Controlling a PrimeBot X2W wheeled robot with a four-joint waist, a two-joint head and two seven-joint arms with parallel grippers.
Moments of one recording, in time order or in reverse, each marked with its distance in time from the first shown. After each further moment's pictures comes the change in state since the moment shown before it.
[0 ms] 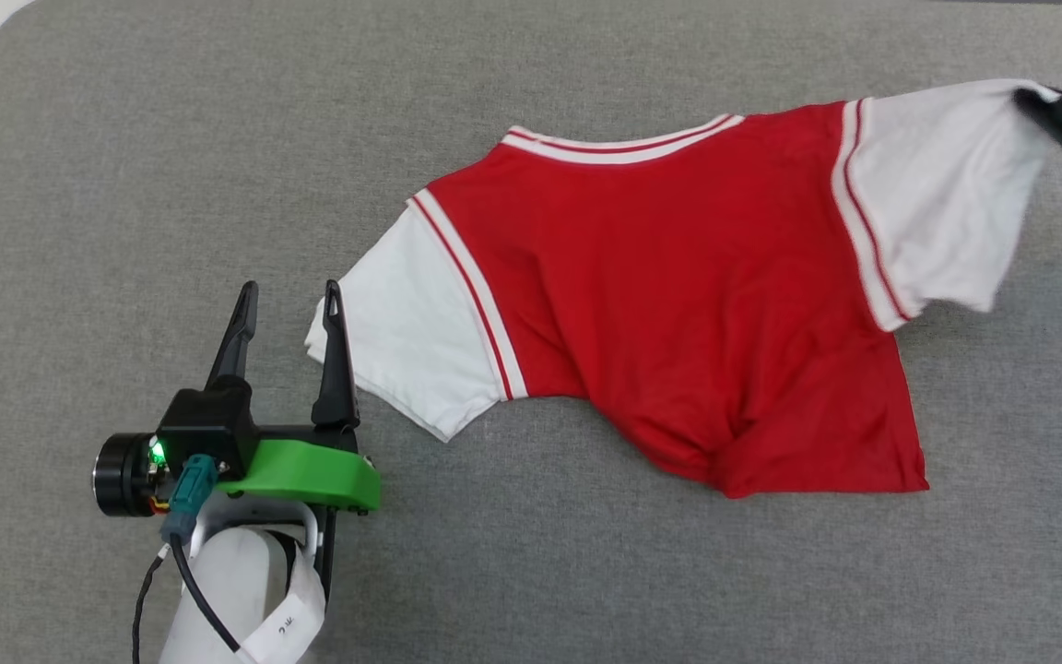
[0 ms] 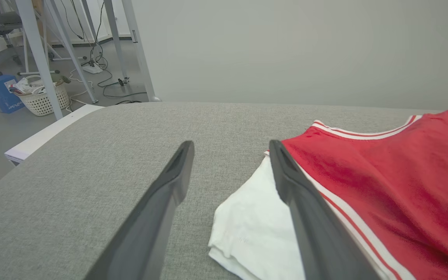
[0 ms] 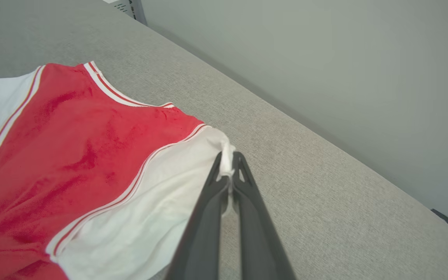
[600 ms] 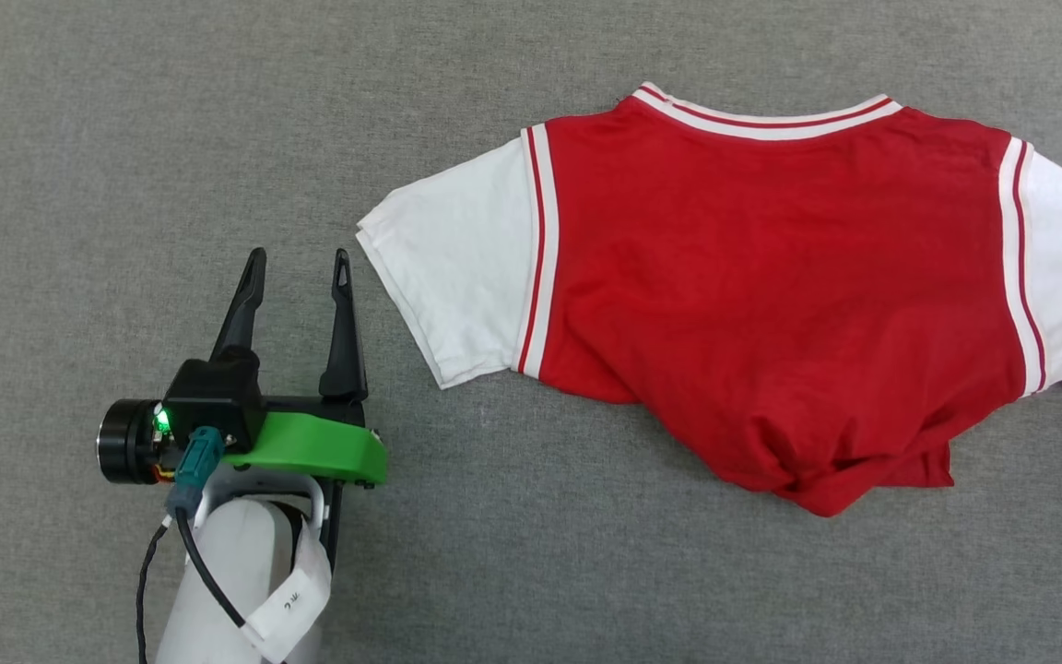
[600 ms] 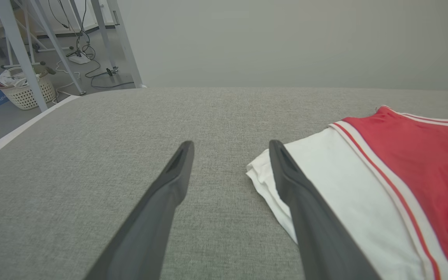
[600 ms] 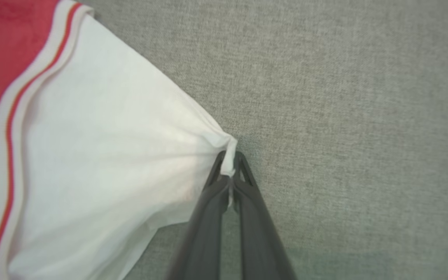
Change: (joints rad) left arm -0.052 -0.001 -0.013 0.007 0.009 -0.010 0.000; right arm 0.232 0.035 -0.166 0.431 0.124 0.000 0.083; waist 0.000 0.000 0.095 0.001
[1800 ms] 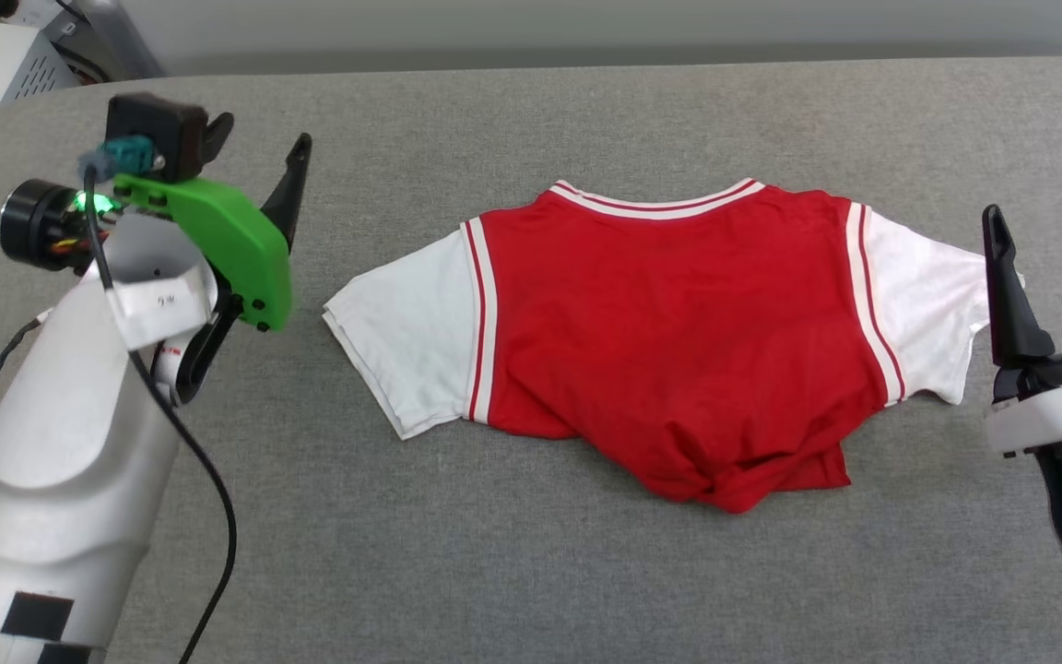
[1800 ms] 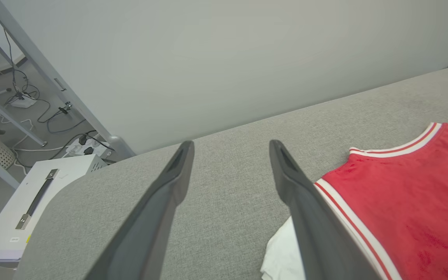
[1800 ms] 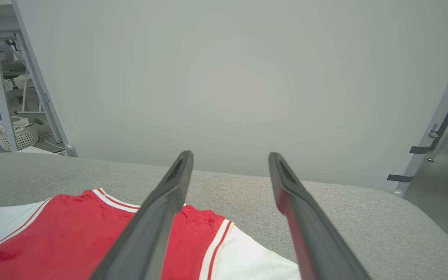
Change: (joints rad) left arm -0.439 0.348 -0.262 0.255 -0.298 -0.113 0.422; right arm 0.472 0.565 -0.728 -0.462 -0.772 0.000 -0.576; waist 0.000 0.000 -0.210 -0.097
